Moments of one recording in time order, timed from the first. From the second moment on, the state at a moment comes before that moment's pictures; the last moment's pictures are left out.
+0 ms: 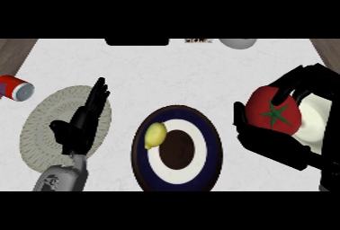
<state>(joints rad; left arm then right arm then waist) -0.15 0.13 -0.13 -1.55 0.03 0.16 0.10 -0.62 -0.77 0.58 -2.14 0.64 -0.58 1.21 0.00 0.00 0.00</state>
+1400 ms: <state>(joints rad) -0.15 0.11 -0.11 -1.53 0.00 0.13 0.07 -0.37 -0.86 0.23 -1.32 0.38 -0.44 0.51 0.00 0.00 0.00</state>
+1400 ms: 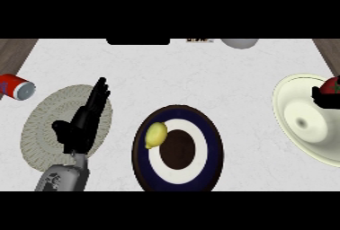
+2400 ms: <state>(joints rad) -0.15 0.12 -0.07 -1.54 0.01 0.11 0.08 -0.30 -0.70 -0.13 -1.19 0.00 -0.32 -0.03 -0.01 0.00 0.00</state>
